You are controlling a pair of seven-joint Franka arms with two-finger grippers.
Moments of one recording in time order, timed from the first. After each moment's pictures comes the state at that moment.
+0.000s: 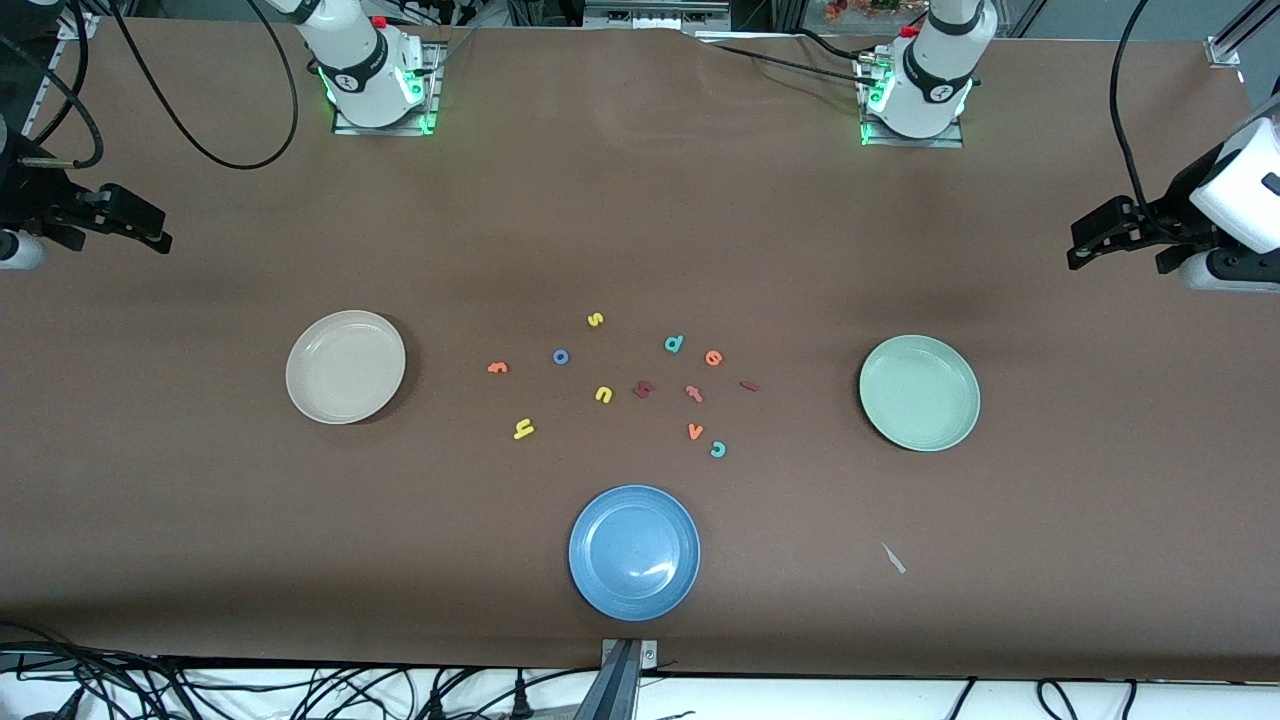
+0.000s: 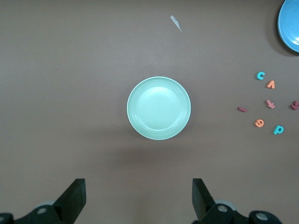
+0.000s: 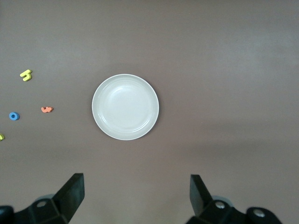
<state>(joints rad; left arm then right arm) 0.01 0.05 -0.05 -1.54 -0.02 1.55 -0.02 0.07 -0.02 -0.10 -1.68 -0.02 1.64 -0.01</state>
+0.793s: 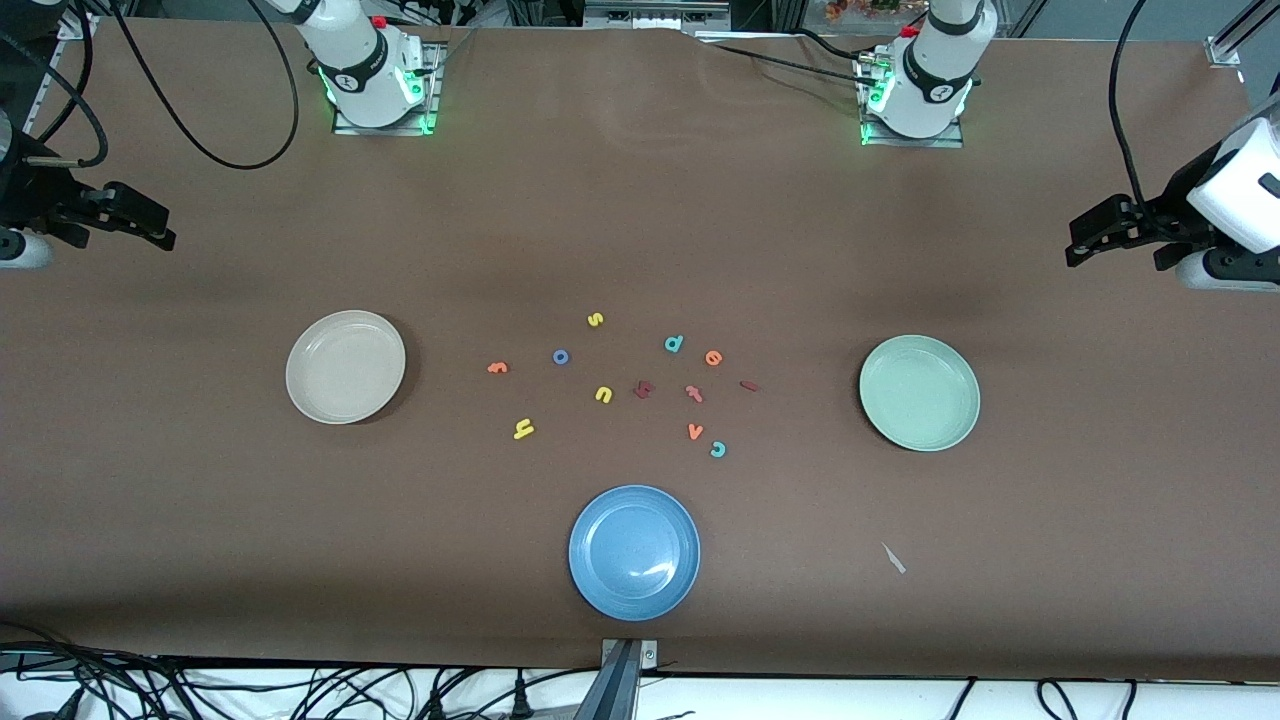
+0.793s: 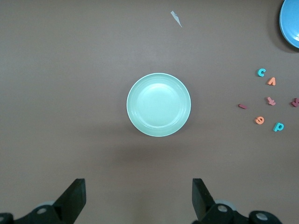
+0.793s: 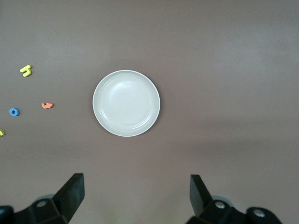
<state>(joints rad) 0.01 0.05 -0.05 -1.54 -0.02 1.54 -0.02 0.07 -0.02 -0.09 -1.68 -0.02 1.62 -0.01</state>
